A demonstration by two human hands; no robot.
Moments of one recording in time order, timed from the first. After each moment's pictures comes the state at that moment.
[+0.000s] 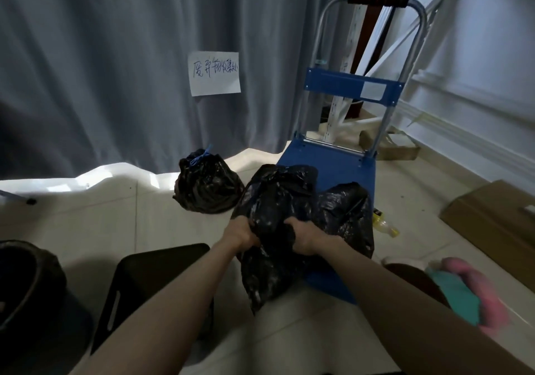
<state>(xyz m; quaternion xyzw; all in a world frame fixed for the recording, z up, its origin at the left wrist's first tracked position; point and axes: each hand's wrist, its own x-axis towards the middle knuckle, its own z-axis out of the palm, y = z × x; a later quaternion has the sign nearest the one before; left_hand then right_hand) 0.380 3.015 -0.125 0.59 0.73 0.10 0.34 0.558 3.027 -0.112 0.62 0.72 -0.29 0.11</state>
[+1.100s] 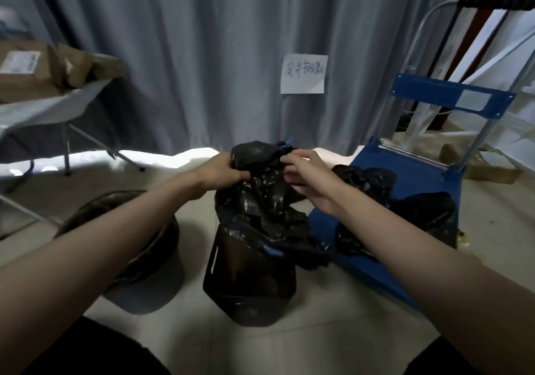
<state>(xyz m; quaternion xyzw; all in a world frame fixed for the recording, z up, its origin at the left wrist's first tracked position) 0.188 2.901 0.024 0.57 0.68 0.30 0.34 0.384 2.947 0.025 0.45 0.55 -0.64 -0.31</state>
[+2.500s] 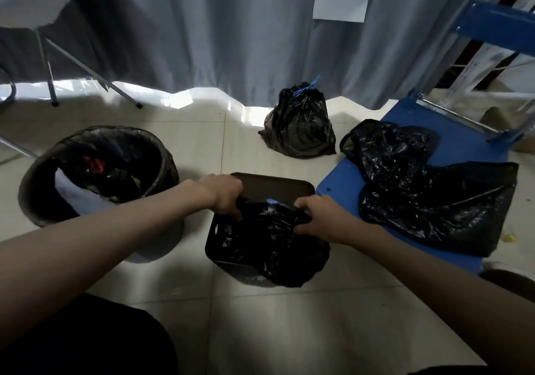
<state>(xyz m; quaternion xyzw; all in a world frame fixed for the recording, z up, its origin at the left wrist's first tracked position) 0.157 2.900 -0.131 0.69 0.68 -0.18 0.15 0.390 2.945 -0.142 0.41 0.87 -0.26 0.08</state>
